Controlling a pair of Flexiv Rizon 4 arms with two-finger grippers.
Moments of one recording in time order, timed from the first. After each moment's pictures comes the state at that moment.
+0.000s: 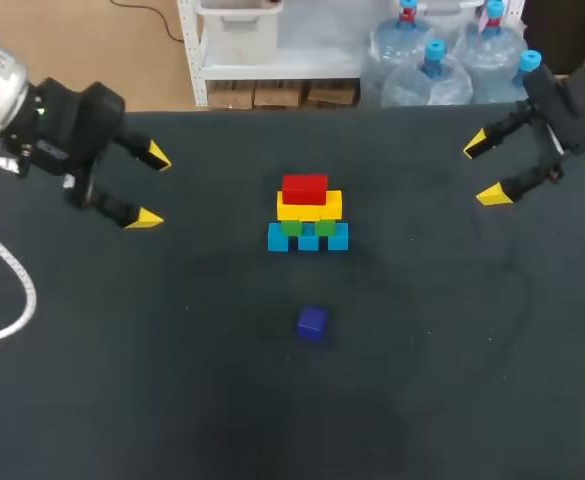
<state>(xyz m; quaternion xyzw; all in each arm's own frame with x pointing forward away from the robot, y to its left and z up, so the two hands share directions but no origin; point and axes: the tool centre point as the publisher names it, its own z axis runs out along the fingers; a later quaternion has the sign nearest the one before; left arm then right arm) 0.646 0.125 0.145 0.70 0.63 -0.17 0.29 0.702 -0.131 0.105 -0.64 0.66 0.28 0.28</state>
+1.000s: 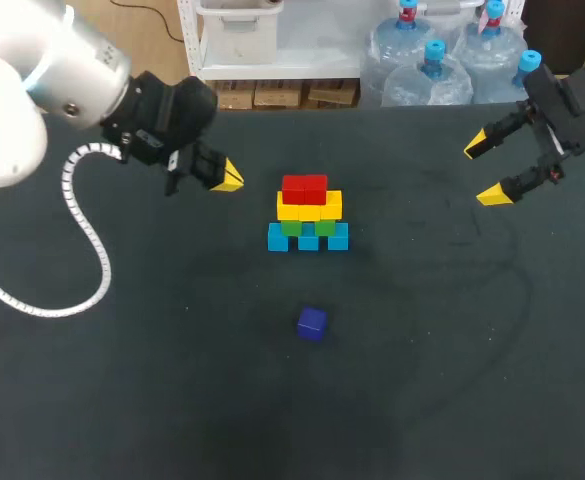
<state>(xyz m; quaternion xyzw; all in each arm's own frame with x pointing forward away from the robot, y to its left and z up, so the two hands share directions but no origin) 0.679 0.037 0.125 0.70 0.63 -0.18 0.28 0.701 -0.131 0.106 -0.64 0.66 0.28 0.28</state>
